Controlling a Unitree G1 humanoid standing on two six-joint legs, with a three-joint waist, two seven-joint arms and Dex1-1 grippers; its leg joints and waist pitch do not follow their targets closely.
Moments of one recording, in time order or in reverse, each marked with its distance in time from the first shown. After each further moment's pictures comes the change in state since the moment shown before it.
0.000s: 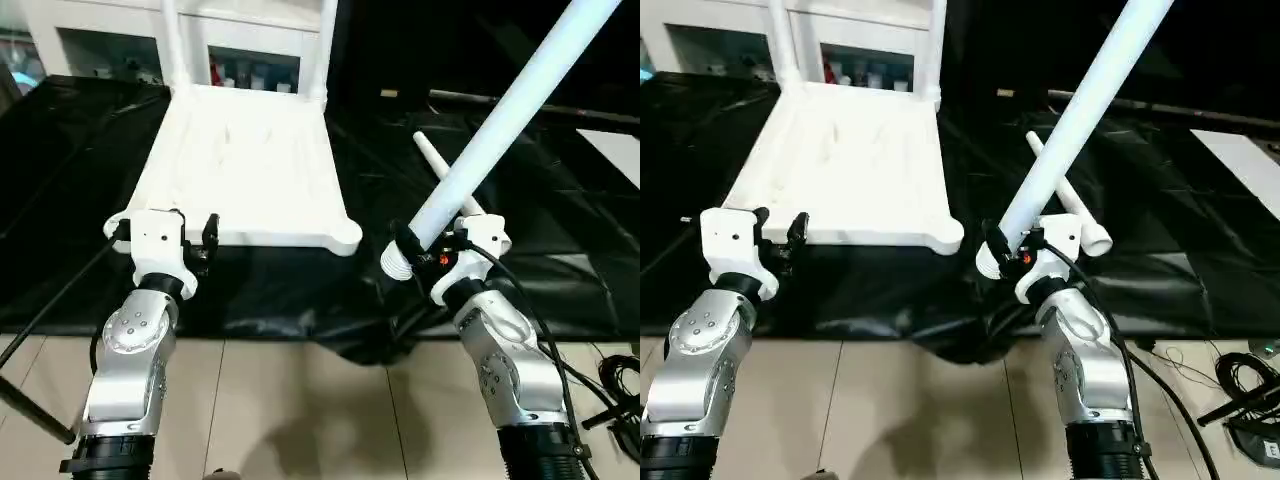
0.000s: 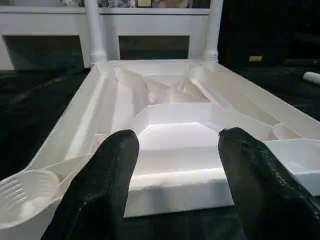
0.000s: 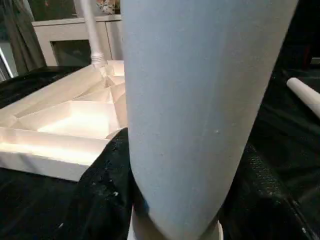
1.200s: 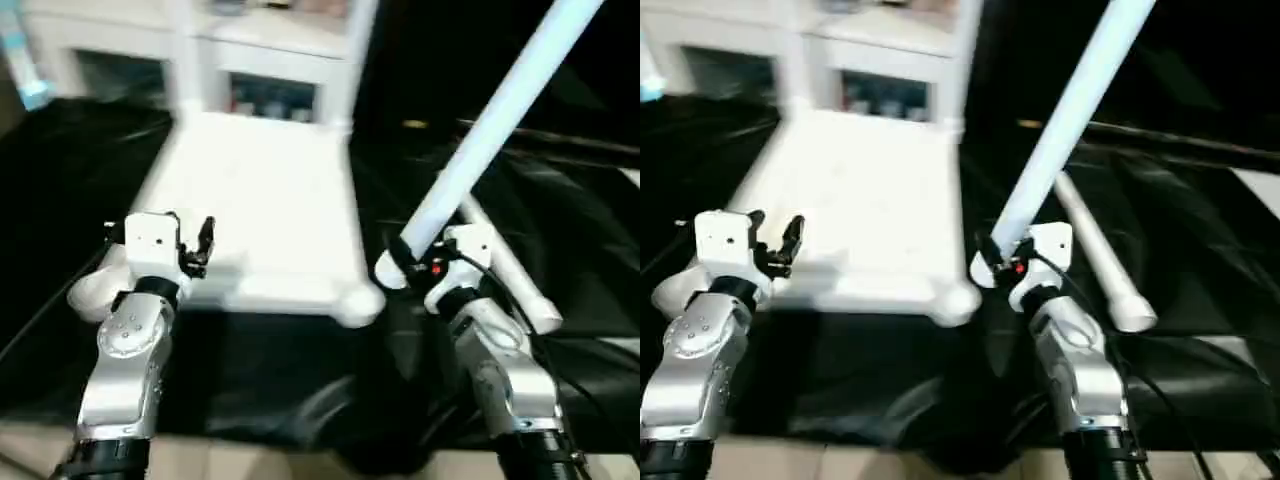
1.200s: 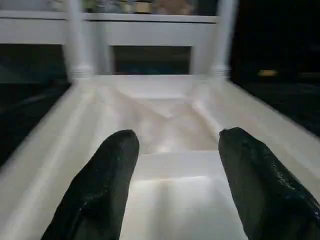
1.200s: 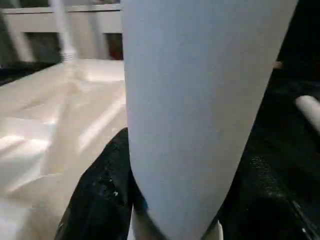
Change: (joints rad) left arm 0.006 -0.024 -0.051 0.002 -0.019 -0.006 -0.022; right arm 0.038 -0.034 -0.007 0.027 -0.020 -0.024 -0.004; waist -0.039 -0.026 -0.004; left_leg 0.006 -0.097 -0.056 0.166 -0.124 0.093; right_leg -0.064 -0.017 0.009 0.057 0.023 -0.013
